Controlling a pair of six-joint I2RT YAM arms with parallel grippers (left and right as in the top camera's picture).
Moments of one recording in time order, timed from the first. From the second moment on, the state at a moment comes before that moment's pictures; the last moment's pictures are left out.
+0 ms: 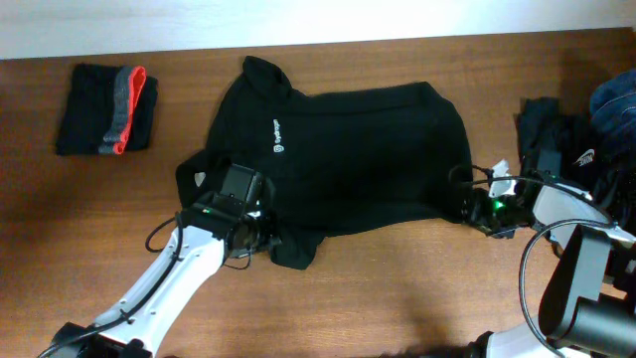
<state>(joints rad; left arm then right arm) -0.38 1.46 0.87 -0.66 0.16 -0.59 -0.37 1.71 0.88 -0.65 -0.43 0.03</state>
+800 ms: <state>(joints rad) -0.36 1.44 0.95 -0.66 0.34 -0.59 -0.37 1.72 1.01 -0.72 -0.53 0.11</state>
